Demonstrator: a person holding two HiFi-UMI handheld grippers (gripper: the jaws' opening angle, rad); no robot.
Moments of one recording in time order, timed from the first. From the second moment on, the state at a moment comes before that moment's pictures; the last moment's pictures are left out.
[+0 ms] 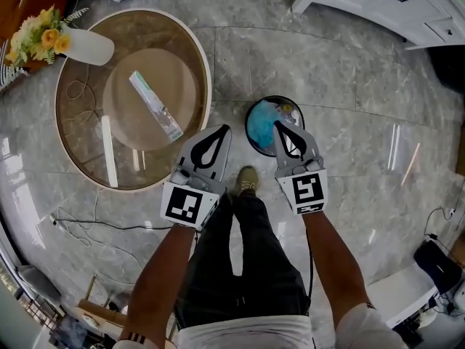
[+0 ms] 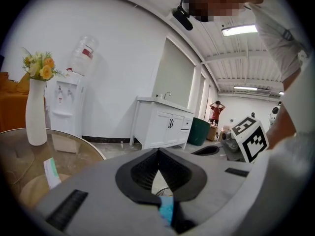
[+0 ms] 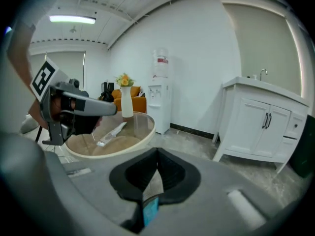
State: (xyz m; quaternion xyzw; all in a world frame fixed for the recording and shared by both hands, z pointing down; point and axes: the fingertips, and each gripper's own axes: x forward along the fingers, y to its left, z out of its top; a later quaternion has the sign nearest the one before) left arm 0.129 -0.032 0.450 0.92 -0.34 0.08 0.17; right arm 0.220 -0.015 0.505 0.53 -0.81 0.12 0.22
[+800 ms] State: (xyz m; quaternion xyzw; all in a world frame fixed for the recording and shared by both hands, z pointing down) left arm -0.018 -0.030 0.444 0.86 -0.48 0.08 0.16; right arm 0.016 -0.034 0.434 0.37 -0.91 0.11 0.14
